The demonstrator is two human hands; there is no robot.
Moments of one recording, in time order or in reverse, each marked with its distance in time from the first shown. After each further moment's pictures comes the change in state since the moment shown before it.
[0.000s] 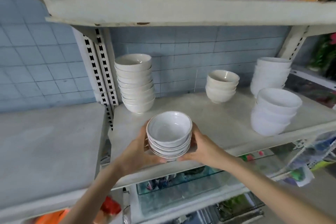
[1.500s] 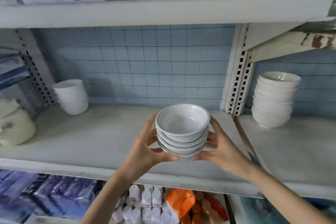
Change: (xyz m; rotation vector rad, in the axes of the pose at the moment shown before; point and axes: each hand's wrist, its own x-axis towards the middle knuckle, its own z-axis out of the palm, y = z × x) left_hand -0.281 -0.028 -0.282 -0.213 0.508 0.071; right_hand 0.074 -0.266 0.272 0.372 -0.168 -0.313
